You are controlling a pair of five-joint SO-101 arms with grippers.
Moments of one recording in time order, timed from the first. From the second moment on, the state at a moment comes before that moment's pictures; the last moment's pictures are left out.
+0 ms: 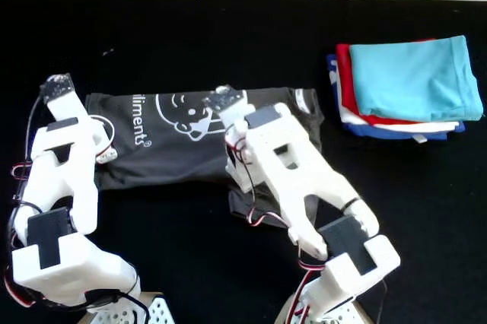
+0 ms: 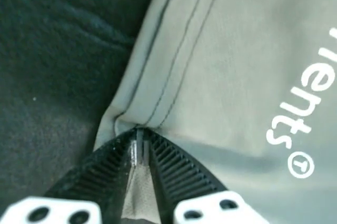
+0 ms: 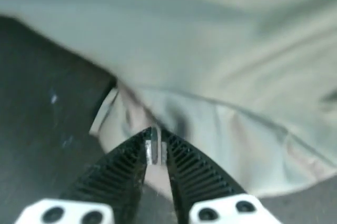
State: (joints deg) left arm -24.7 7.2 34.0 38.1 -20.8; right arm -32.5 5.4 19.7 67.8 12.0
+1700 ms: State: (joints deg) left arm -24.7 7.2 34.0 37.3 -20.6; right arm -32.4 5.4 25.9 62.5 12.0
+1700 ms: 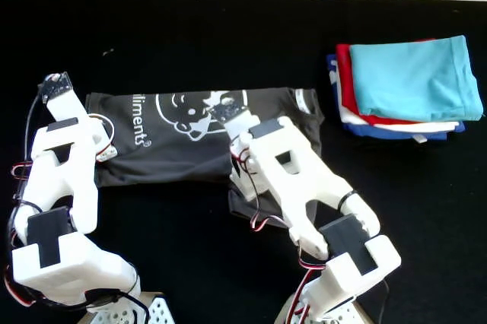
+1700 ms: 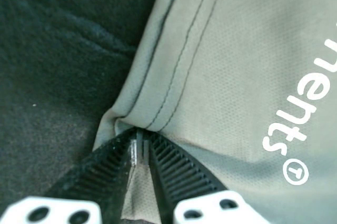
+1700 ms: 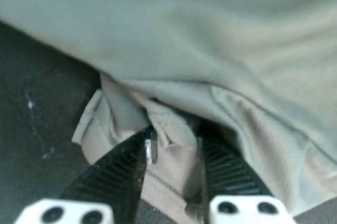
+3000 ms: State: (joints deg) left arm -24.7 7.2 34.0 37.3 -20.6; right arm -36.7 -0.4 15.9 87.0 20.9
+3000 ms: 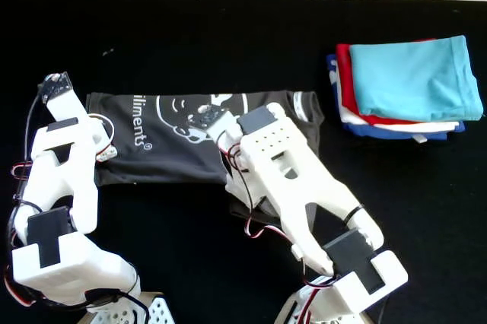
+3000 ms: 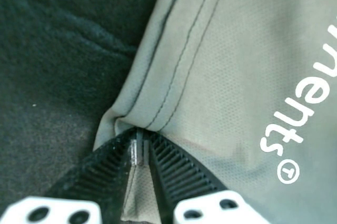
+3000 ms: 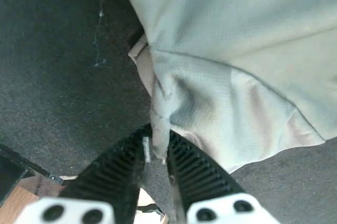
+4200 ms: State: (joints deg) left arm -24.7 7.2 34.0 37.3 -20.6; right arm -6.5 44.6 -35.1 73.5 13.1
